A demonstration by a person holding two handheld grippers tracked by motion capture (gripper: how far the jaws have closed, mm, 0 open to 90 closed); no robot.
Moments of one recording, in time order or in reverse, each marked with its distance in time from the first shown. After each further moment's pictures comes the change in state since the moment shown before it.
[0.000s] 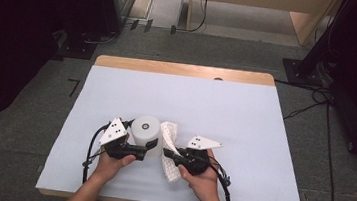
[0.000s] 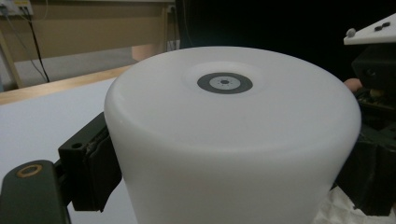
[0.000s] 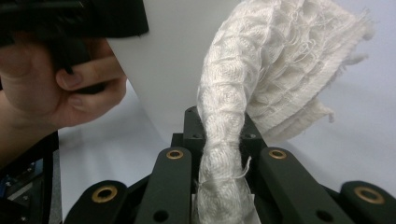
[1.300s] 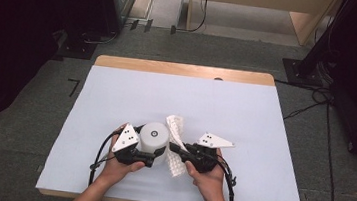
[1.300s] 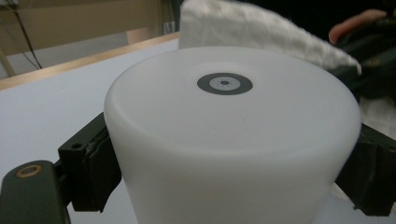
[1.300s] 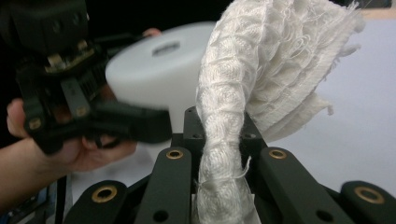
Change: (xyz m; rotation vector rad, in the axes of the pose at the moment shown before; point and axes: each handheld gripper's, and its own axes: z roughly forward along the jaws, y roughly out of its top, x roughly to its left) left arm -0.015 -0.008 0.013 0.047 0.029 0.038; right arm -0.005 0.010 -0.019 -0.100 0.011 0.034
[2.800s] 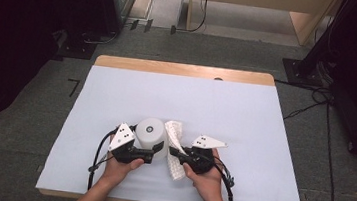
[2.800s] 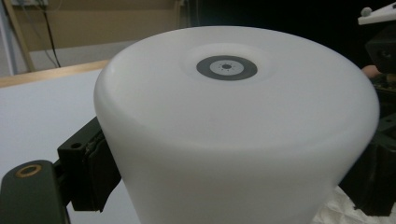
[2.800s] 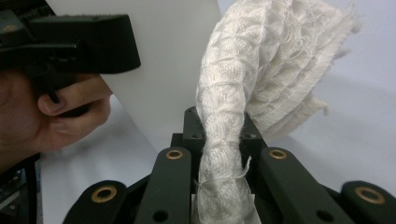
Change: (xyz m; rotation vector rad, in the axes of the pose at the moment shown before) left arm 0.000 -0.002 -0.001 -0.035 0.017 -0.051; right arm -0.006 -0.014 0.011 0.099 -0.065 -0.013
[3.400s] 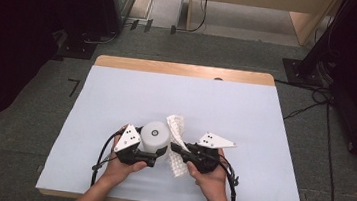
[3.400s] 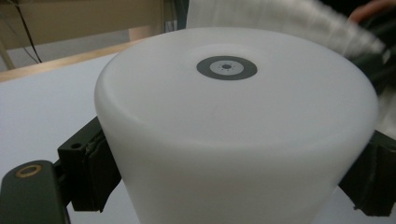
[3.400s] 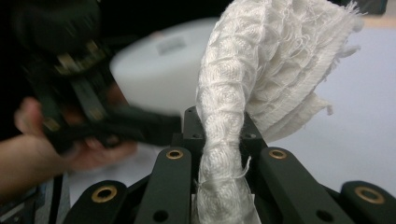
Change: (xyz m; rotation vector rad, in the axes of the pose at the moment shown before) left arm -0.002 0.002 0.005 0.043 -0.036 0.039; right arm 0.008 0.018 -0.020 -0.083 0.042 -0.032
